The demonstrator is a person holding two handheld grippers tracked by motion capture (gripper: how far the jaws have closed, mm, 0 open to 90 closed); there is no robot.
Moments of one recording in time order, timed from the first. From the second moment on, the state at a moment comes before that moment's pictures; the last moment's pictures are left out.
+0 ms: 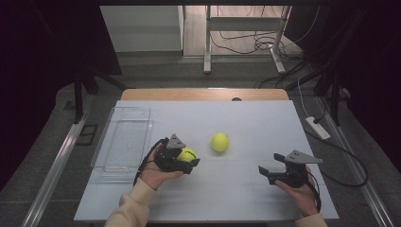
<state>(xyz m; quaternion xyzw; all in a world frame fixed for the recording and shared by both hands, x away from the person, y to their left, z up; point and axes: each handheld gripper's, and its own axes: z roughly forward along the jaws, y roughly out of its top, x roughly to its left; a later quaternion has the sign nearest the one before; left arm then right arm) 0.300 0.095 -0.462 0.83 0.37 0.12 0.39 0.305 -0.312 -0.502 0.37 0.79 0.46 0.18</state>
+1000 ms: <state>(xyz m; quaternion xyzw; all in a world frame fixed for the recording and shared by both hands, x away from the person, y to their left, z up) 0.309 0.113 -0.437 0.80 0.39 0.15 0.43 0.306 -0.316 -0.502 0.38 0.78 0.47 0.17</state>
